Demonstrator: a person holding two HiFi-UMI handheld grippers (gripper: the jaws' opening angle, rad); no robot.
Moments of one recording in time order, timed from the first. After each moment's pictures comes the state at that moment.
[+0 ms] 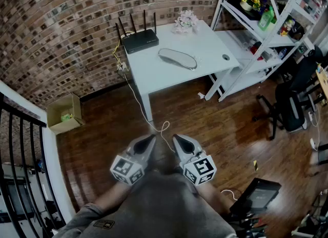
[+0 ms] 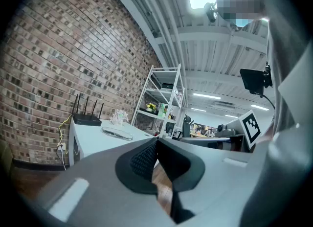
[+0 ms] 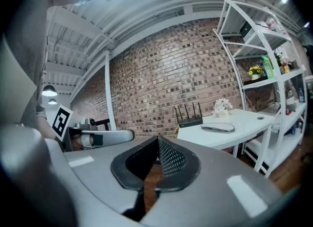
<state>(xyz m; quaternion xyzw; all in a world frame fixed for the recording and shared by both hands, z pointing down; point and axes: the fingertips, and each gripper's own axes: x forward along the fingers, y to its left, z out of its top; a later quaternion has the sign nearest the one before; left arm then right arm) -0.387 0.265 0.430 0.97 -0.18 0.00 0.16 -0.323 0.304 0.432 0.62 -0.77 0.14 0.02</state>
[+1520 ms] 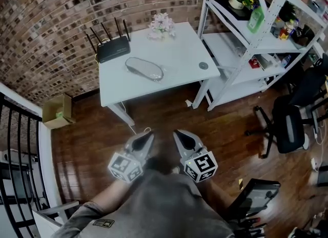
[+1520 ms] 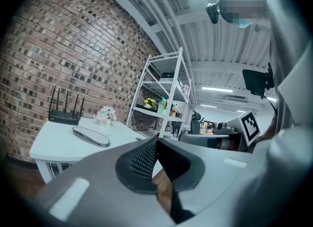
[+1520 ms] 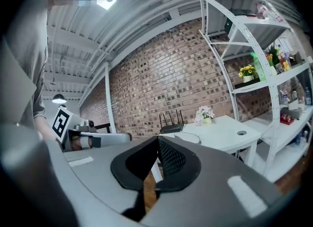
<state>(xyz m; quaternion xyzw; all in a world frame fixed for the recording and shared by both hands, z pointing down) -0.109 0.288 0.421 0.96 -0.24 0.01 0.15 -0.033 0.319 0.421 0.57 -0.81 0.14 -0.01</state>
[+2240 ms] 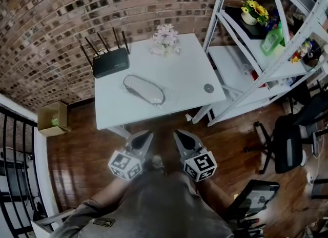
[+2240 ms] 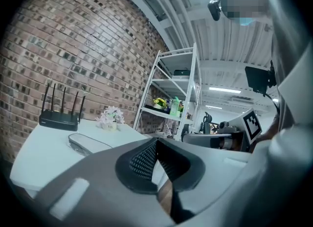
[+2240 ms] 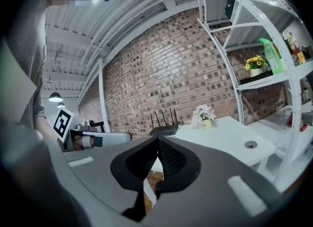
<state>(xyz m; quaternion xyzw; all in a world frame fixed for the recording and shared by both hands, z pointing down) -0.060 0.135 0.436 0.95 -0.26 0.01 0.16 0.021 0.168 0.431 0.57 -0.81 0.15 0.01</state>
